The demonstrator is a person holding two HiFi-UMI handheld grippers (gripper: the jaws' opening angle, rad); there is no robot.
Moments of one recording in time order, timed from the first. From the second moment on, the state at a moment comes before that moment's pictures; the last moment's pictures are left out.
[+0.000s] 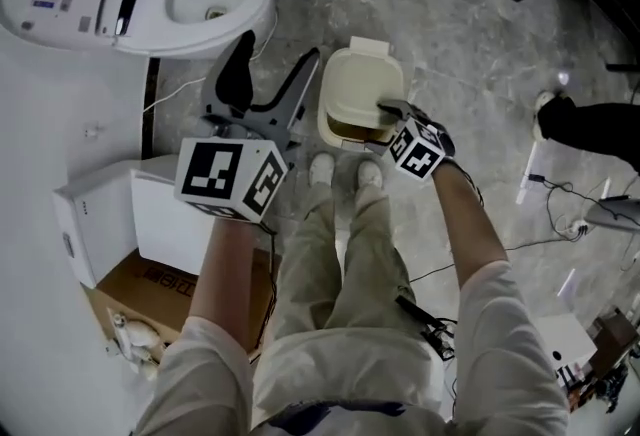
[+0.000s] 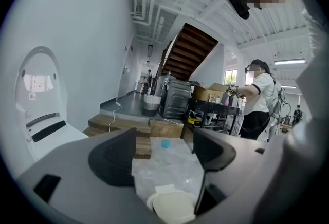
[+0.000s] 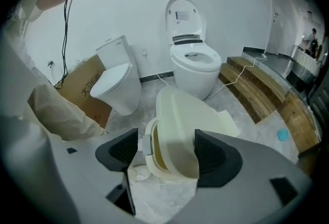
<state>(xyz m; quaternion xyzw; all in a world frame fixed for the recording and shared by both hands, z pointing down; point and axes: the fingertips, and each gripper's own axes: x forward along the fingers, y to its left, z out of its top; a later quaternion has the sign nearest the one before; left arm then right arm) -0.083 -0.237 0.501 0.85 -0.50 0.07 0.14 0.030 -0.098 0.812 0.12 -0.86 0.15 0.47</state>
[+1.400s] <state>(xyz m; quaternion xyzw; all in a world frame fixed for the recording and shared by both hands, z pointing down) -0.090 -0.247 0.584 0.84 -0.51 0.08 0.16 0.021 -0.034 0.935 0.03 -0.82 0.20 0.54</state>
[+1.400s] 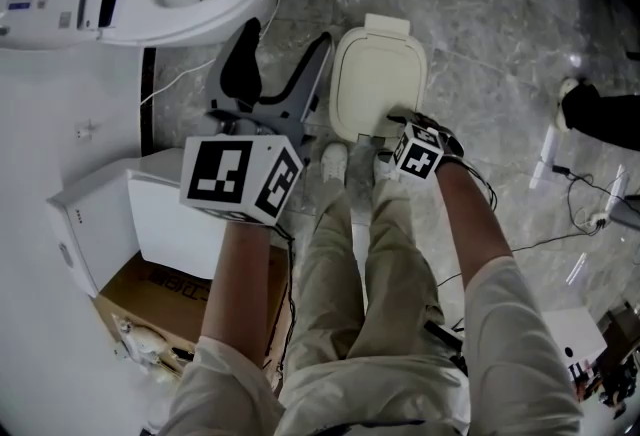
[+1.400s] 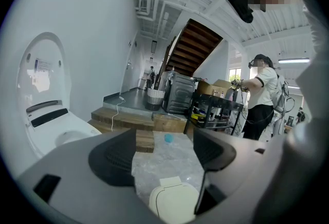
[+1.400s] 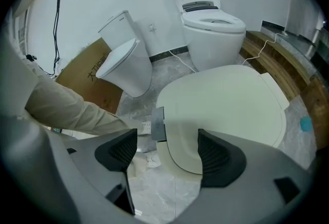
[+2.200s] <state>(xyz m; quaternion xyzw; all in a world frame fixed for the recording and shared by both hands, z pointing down) -0.090 -0.231 0.547 0.85 -0.51 0.07 0.16 0.023 -0.078 0.868 0.19 -0.83 0.30 0.43</state>
